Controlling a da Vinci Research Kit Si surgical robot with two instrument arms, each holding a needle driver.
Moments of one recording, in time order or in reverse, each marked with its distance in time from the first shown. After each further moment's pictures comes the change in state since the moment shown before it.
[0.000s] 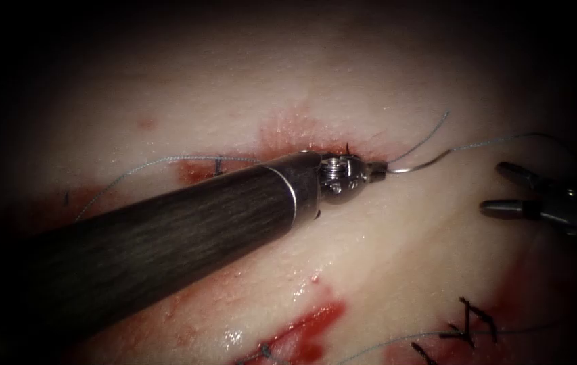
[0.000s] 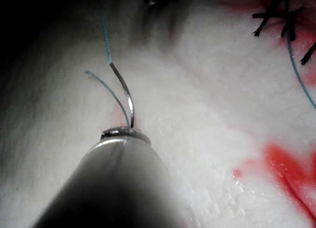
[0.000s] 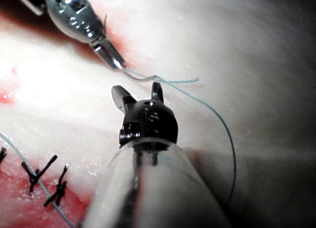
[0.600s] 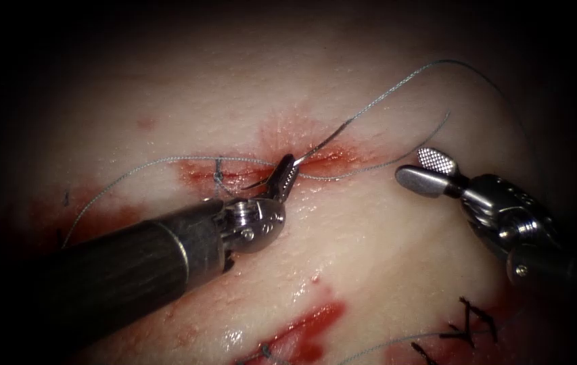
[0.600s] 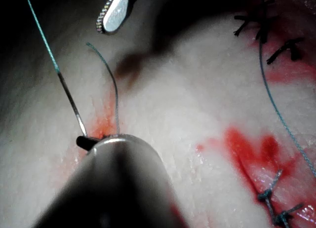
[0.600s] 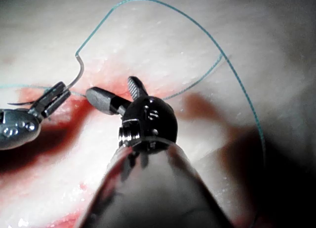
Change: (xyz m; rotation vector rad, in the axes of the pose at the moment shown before) right arm 0.000 -0.007 0.007 0.015 0.213 0.654; left arm -0.003 0.004 -0.010 0.725 -0.199 -0.160
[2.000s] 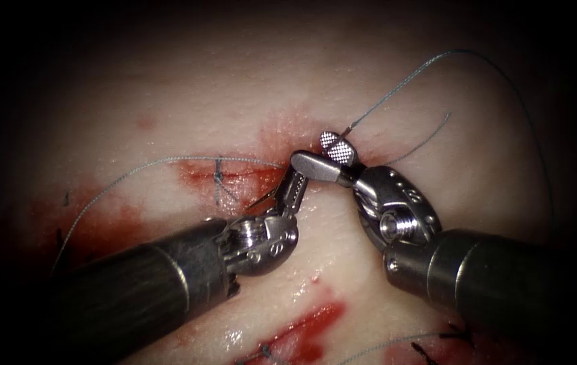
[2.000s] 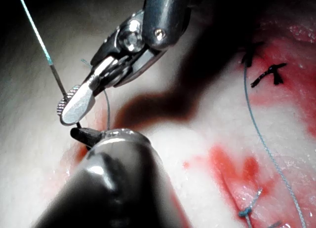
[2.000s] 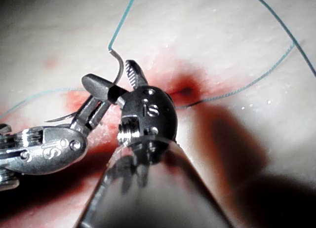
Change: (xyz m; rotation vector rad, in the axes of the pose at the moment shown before) right arm -0.004 -0.005 0.008 0.039 0.153 -0.054; left arm 0.004 -0.001 -0.003 0.026 0.091 -0.136
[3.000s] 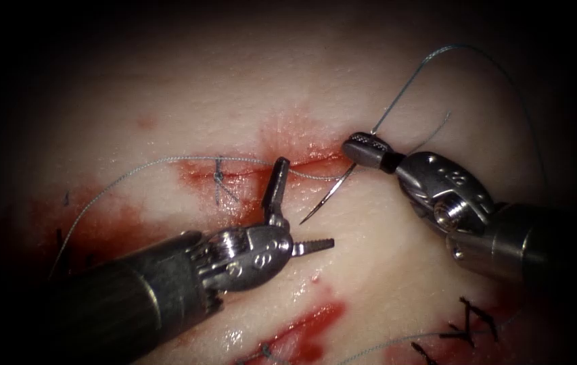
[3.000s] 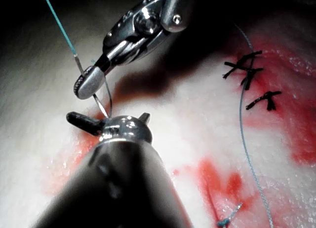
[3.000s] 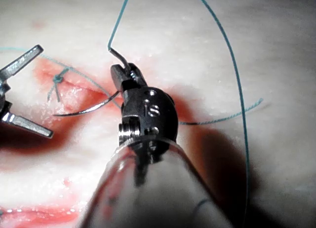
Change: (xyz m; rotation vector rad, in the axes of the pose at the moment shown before) right arm 0.004 0.004 0.000 0.138 -0.195 -0.484; left arm 0.003 -0.004 -0.004 -0.527 0.147 -0.246
